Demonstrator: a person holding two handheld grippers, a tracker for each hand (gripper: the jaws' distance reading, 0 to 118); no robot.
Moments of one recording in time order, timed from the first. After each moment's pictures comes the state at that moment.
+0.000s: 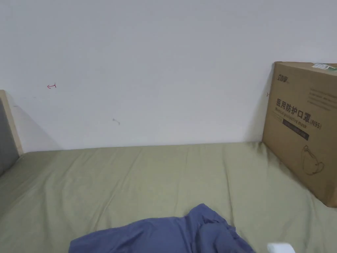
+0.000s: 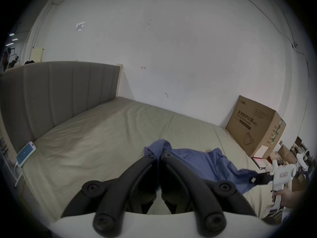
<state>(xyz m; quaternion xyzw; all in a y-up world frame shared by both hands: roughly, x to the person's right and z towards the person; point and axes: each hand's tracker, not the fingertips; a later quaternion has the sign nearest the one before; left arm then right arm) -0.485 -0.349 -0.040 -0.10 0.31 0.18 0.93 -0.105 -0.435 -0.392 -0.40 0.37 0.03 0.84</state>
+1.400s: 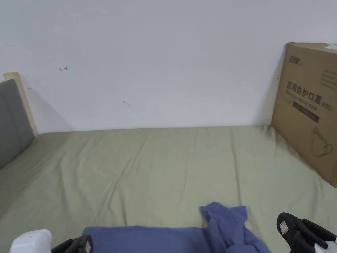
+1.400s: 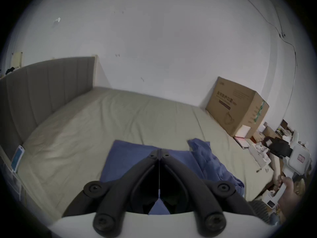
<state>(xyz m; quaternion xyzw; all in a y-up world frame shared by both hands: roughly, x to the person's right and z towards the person) -0.450 -0.338 -0.074 -0.19 0.19 0.17 0.95 -0.078 -0.340 -0.290 -0.17 0.36 -0.08 0.91</state>
